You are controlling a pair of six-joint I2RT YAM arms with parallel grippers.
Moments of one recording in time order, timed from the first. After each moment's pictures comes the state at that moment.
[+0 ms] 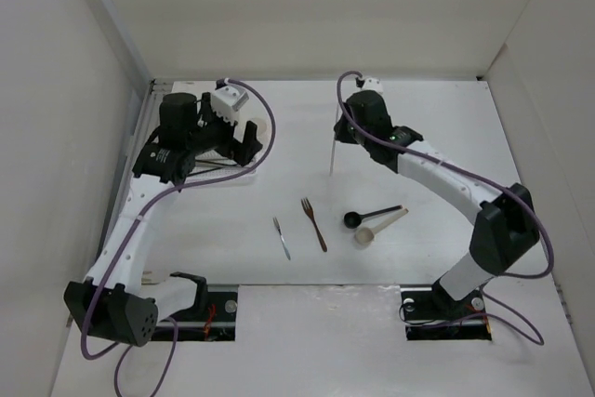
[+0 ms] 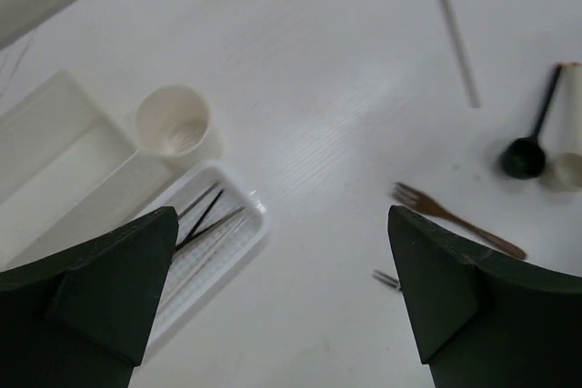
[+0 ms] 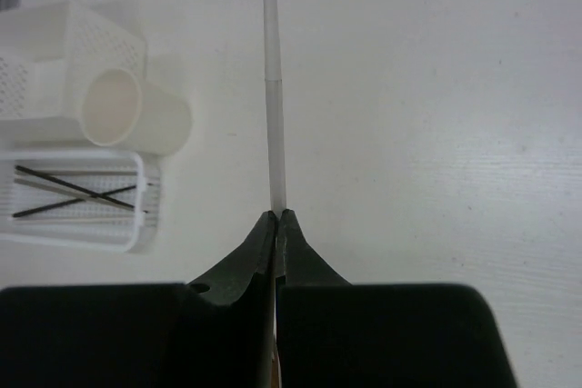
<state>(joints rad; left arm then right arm) -0.21 1.15 1.19 -0.56 0.40 0.22 0.60 1.62 1.31 -0.24 0.26 0.55</state>
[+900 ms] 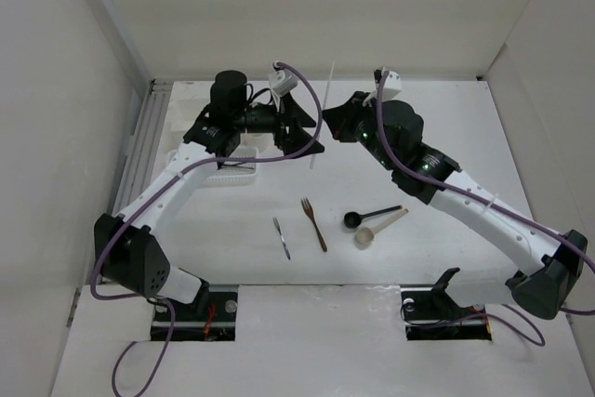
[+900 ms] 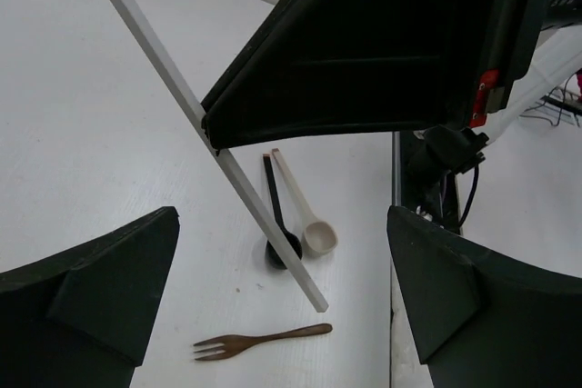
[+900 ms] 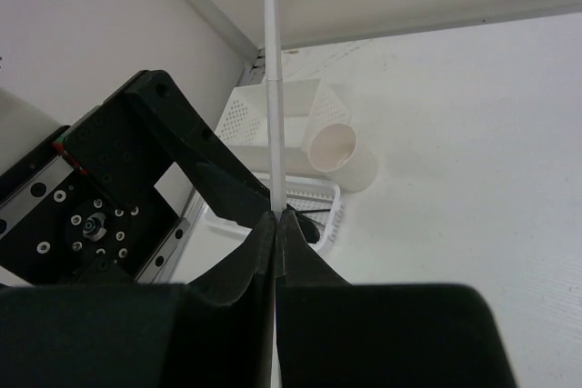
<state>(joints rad) -0.43 1.43 1.30 -0.11 1.02 -0.12 0.77 1.28 1.26 -0.07 0.25 0.60</state>
